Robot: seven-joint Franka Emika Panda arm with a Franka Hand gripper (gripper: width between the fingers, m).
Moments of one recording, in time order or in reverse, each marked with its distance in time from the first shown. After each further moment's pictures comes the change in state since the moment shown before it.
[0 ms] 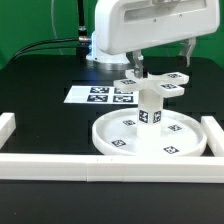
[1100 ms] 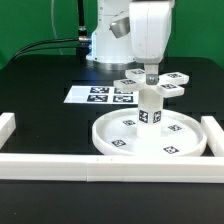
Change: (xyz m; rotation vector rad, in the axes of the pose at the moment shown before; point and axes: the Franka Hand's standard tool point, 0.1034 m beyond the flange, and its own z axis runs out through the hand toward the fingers) arm -0.016 -0.002 0.011 -0.005 -0.052 -0.704
